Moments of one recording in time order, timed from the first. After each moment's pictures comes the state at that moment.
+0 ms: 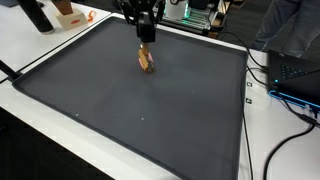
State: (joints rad) arm 0.07 0.00 0.07 -2.40 0.23 2.67 -0.85
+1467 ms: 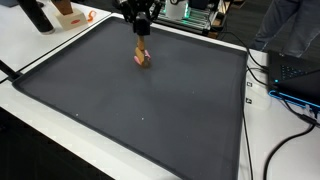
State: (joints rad) arm 0.06 0.02 0.06 -2.32 -0.18 2.37 -0.57
